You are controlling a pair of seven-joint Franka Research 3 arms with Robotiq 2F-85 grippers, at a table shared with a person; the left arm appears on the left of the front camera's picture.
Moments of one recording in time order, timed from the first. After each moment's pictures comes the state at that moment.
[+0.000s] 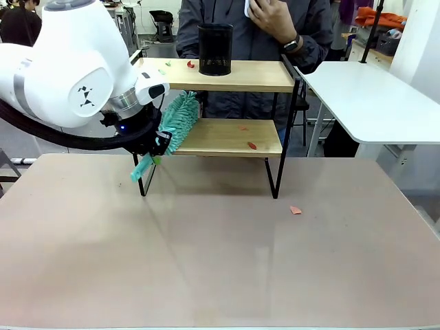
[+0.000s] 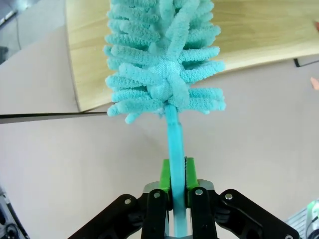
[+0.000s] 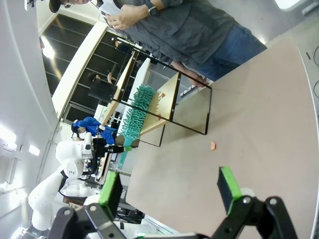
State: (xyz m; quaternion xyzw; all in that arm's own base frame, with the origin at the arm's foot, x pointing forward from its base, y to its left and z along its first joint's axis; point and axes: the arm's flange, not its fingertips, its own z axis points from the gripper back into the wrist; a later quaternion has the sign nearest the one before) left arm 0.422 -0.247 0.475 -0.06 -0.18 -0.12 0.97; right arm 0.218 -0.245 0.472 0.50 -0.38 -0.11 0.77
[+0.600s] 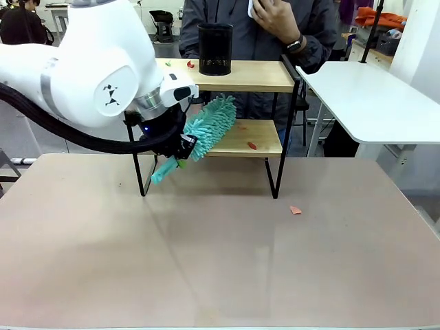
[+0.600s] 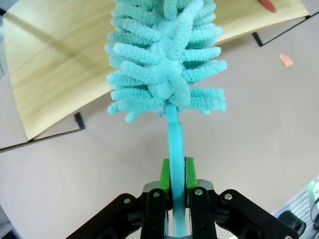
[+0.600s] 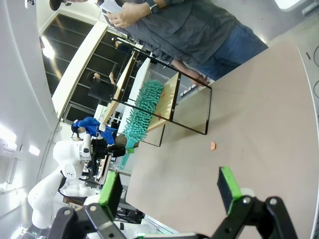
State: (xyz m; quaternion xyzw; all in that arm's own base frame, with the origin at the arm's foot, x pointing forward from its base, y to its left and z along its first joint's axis) left arm 0.412 -0.304 0.478 -0.08 -0.17 -0.21 0.96; right arm 0.218 -0.245 0.472 0.50 -0.38 -0.11 0.77
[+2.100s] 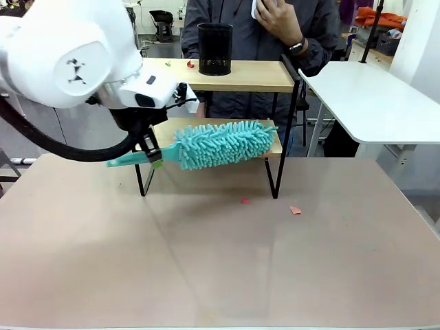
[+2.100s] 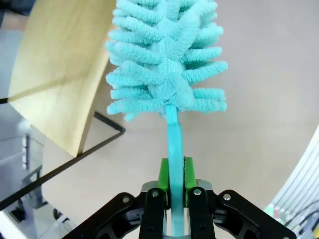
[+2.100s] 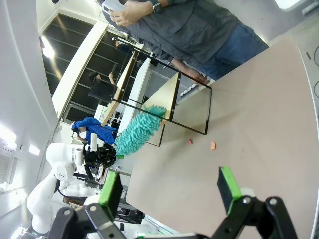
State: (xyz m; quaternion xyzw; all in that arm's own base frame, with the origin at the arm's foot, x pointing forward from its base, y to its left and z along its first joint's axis) left arm 0.385 -0.257 0.508 0.01 -0.15 -0.54 0.83; right arm 0.218 -0.245 0.472 0.50 -0.38 -0.11 0.77
